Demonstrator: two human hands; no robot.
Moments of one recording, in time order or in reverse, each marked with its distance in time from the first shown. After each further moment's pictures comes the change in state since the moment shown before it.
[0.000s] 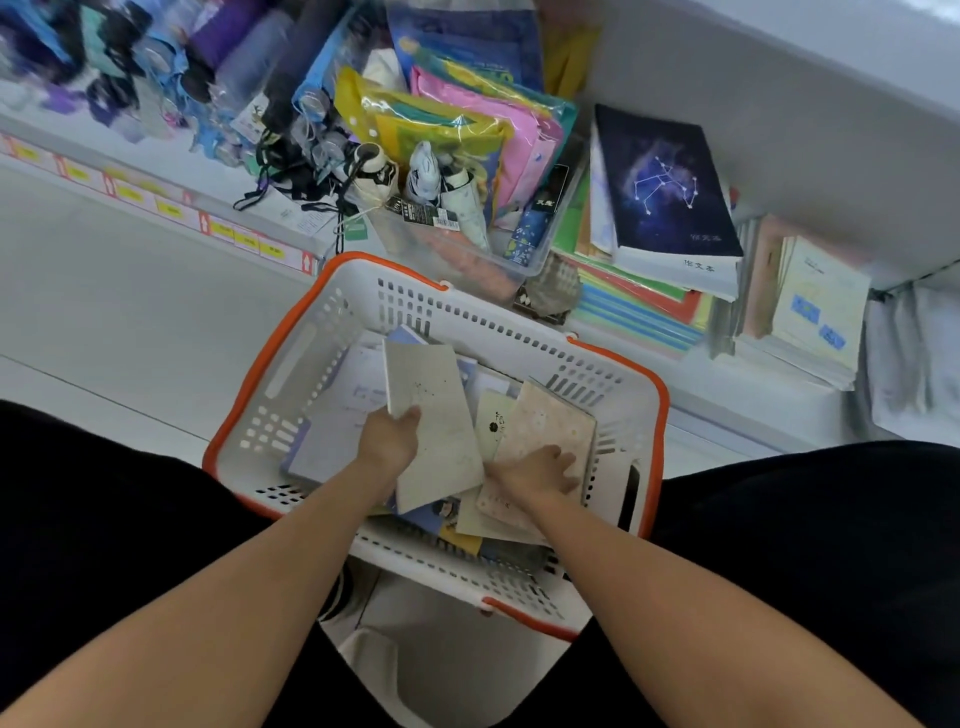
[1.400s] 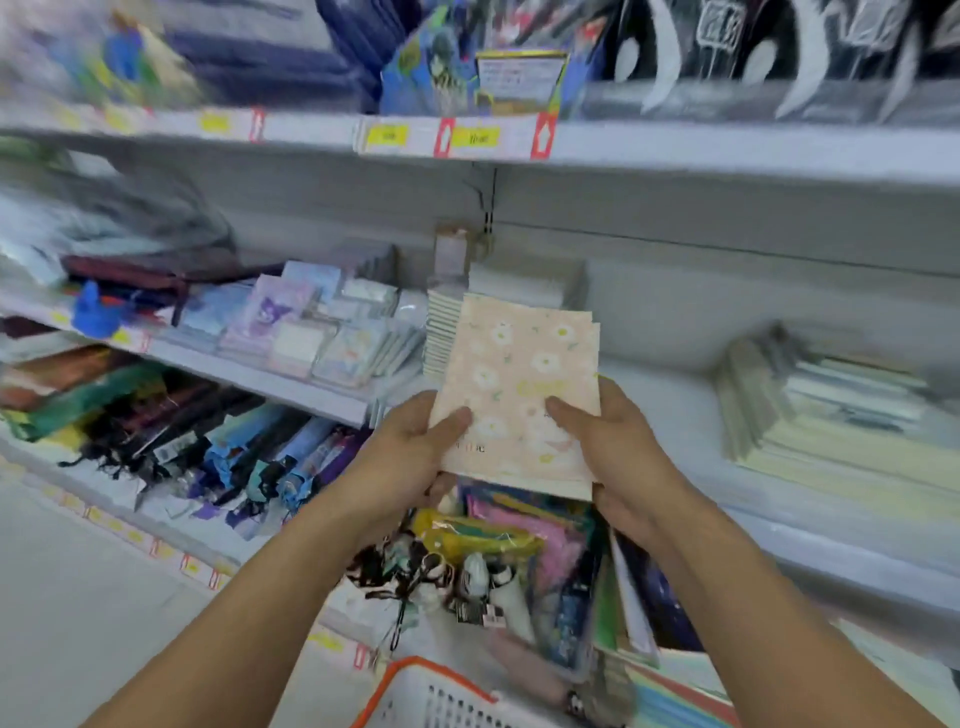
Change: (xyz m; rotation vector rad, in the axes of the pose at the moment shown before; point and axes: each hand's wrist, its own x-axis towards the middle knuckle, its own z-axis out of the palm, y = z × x) left_hand -0.148 0.362 -0.140 -0.126 -0.344 0.899; right_hand -0.267 -0.237 -0.287 0.966 -0.064 -1.253
